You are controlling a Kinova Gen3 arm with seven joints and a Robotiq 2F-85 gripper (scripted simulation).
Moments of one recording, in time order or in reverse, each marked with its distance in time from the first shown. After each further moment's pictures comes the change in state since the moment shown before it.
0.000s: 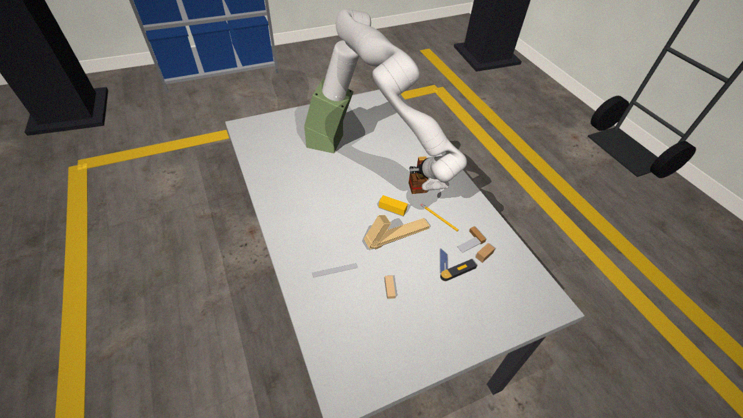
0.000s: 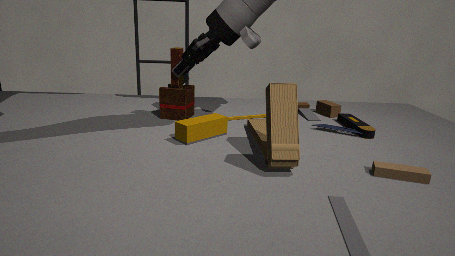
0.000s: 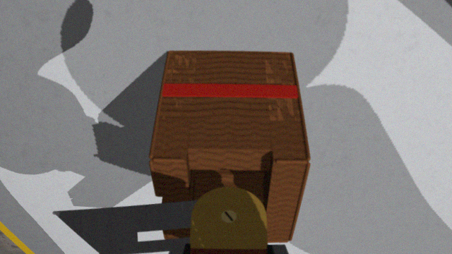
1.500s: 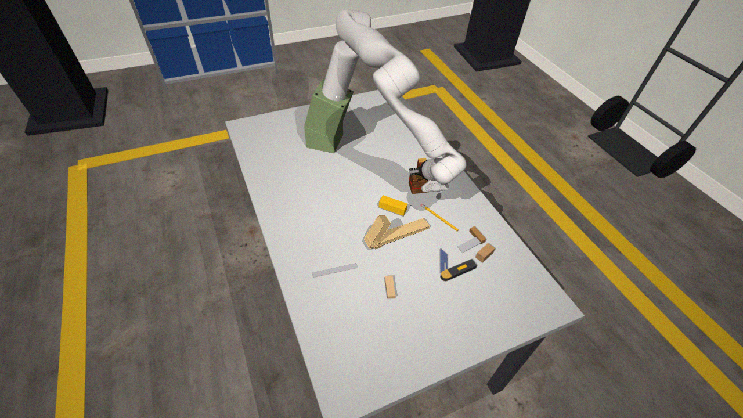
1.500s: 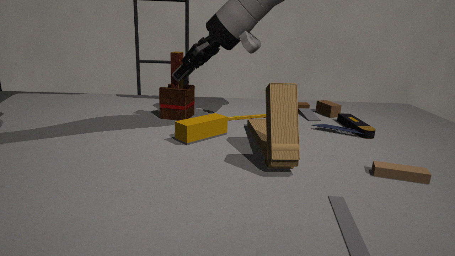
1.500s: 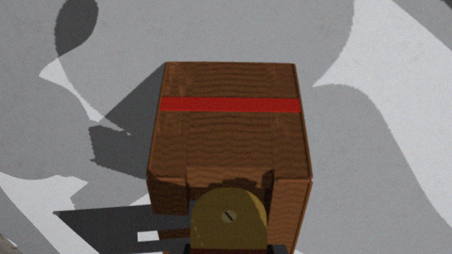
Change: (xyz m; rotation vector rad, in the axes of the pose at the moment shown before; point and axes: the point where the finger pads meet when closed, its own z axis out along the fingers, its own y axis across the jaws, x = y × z) arm 0.006 0.000 0.006 0.000 0.000 0.000
